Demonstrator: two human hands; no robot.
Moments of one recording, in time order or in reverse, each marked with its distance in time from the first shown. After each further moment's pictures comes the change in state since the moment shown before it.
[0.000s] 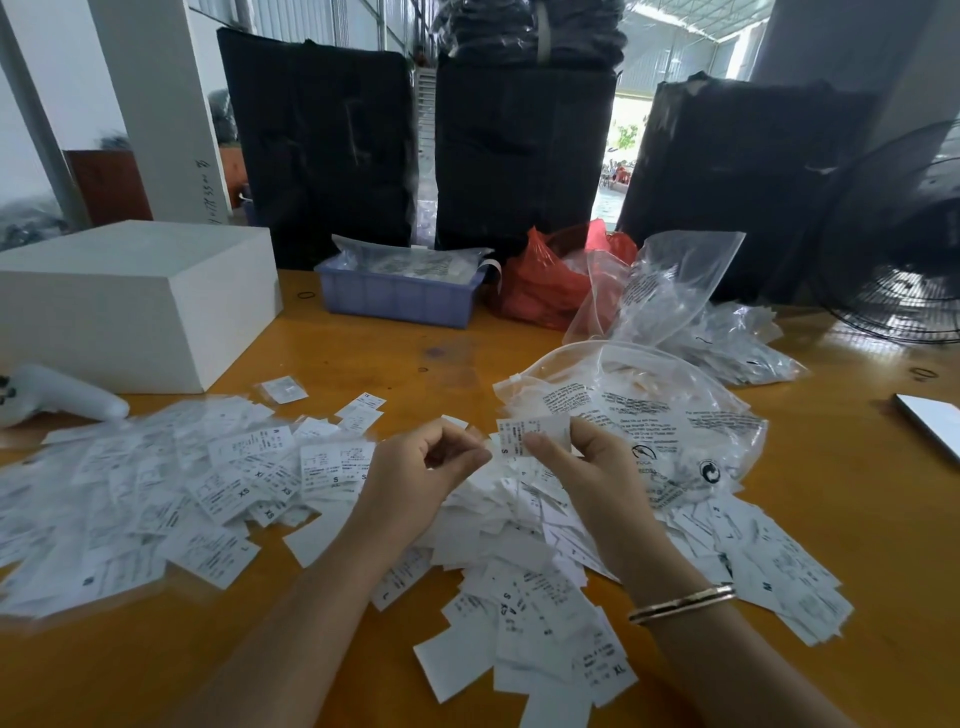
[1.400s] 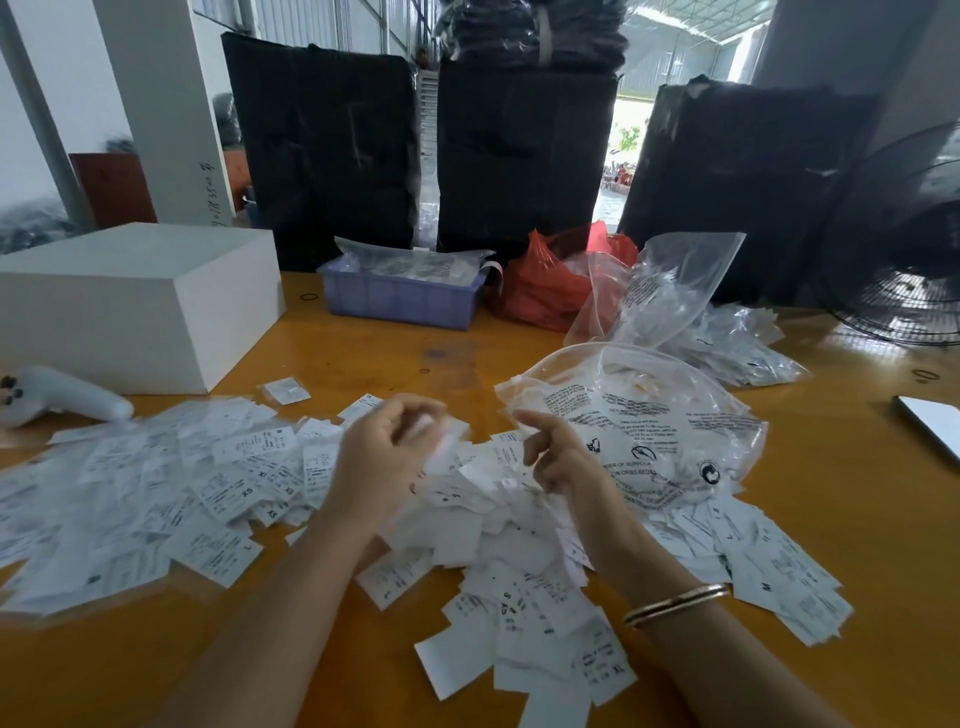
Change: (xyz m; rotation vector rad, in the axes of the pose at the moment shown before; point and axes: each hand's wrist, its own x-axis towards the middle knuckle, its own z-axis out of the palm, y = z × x) left_hand 0.005 0.006 -0.019 0.098 0.144 -0.124; right_hand 0.002 0.011 0.002 0.025 -0.219 0.075
